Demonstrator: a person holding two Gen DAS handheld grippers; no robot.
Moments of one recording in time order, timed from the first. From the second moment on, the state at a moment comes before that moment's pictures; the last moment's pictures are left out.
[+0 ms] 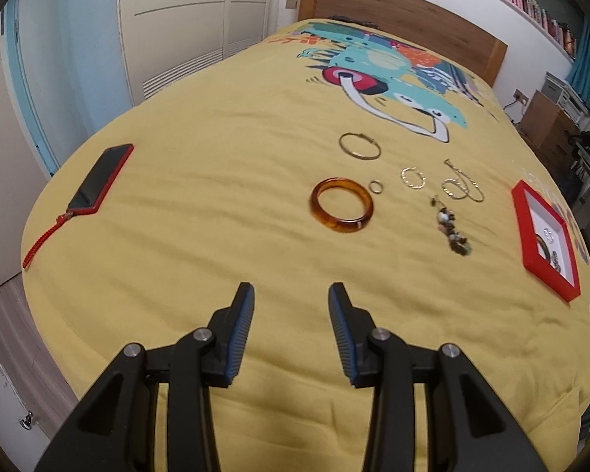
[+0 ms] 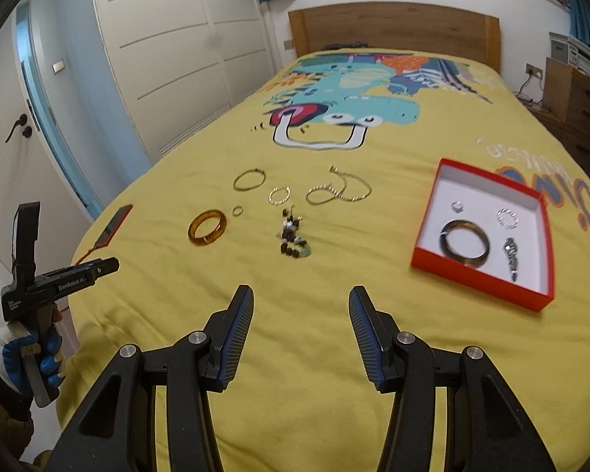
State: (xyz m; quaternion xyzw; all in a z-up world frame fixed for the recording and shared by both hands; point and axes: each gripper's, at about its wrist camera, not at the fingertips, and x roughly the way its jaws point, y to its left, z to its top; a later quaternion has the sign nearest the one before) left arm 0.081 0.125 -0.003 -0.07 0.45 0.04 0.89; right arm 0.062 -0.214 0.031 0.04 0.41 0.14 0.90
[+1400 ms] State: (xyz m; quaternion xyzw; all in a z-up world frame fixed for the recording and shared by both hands) left arm 0.259 0.113 -0.098 -0.07 0.51 0.02 0.86; right arm 0.251 -0.130 -0.095 0.02 0.50 0.18 0.85
